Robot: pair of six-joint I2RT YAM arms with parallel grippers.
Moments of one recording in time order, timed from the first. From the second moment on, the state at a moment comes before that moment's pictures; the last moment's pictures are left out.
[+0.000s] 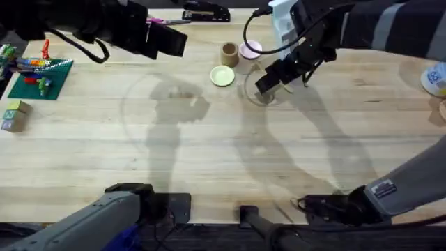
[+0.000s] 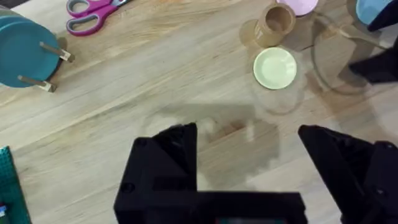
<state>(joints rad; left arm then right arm) 0.00 1.23 1.31 -0.98 0.25 0.33 0.29 1.85 1.23 -0.65 -0.16 -0.27</state>
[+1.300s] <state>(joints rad) 0.00 1.23 1.31 -0.98 0.26 0.33 0.29 1.86 1.38 -0.64 -0.15 -0.28</state>
